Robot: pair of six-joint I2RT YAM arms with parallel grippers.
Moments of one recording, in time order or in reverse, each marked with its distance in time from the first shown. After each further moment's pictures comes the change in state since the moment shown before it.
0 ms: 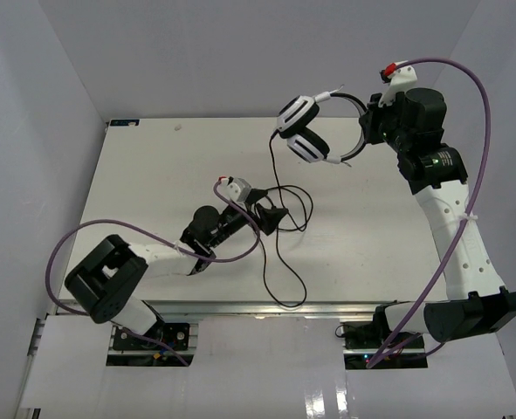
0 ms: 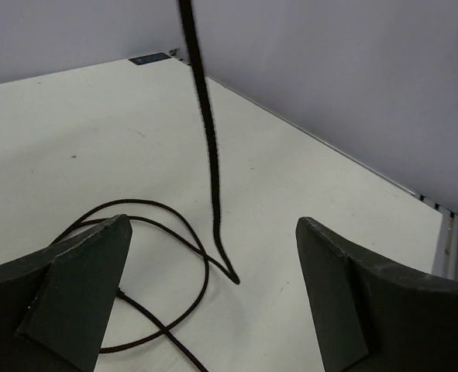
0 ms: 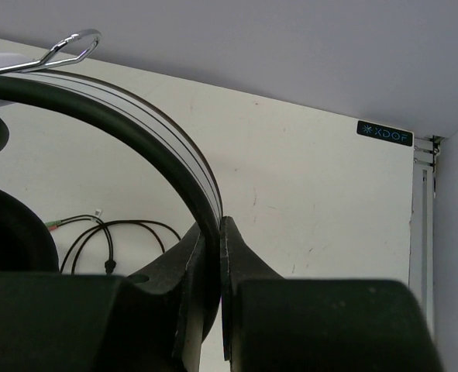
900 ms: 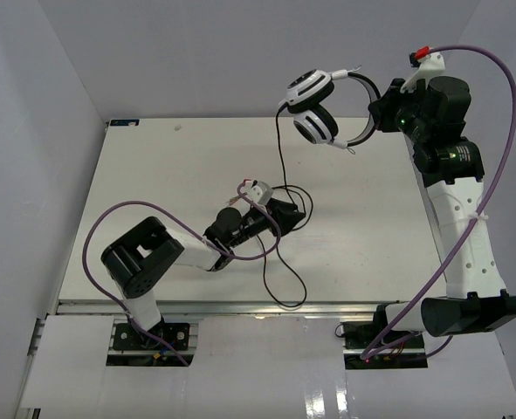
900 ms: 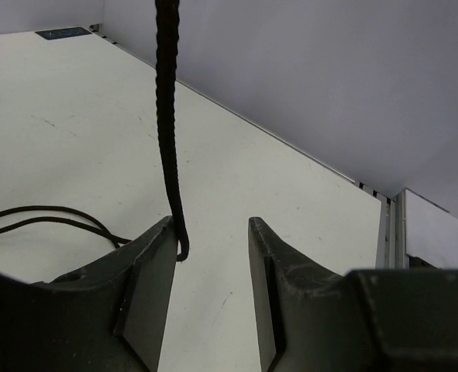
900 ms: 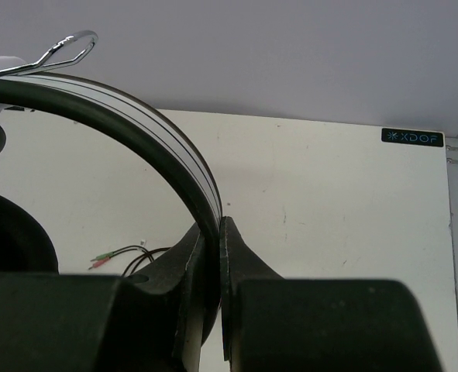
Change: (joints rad) left arm -0.081 0.277 0.124 0.161 0.054 -0.108; right arm -0.088 0.019 0.109 -0.025 -0.097 0.163
